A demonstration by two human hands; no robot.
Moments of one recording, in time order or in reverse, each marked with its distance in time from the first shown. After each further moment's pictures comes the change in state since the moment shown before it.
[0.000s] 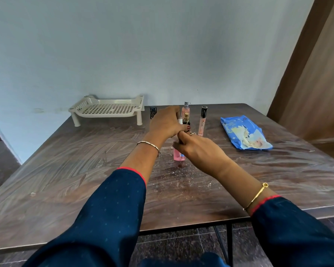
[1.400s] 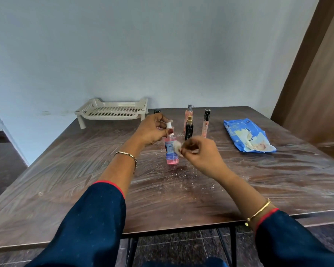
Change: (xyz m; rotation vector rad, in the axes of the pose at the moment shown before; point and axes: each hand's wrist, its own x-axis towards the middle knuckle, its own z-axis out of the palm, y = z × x) left_hand -0.024 -0.045 -0.022 -0.607 -0.100 -0.143; right_hand 0.002 -0.012 0.004 1.009 0.111 0.612
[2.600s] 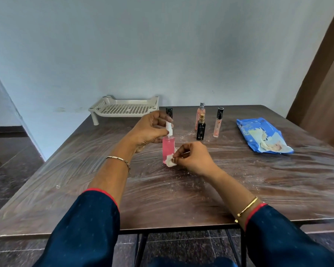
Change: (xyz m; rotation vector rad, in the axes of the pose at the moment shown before) left_hand -0.028 -0.004 -0.035 -0.157 -0.050 -0.006; right_hand 0.009 -0.014 0.045 0.142 -0.156 0.163
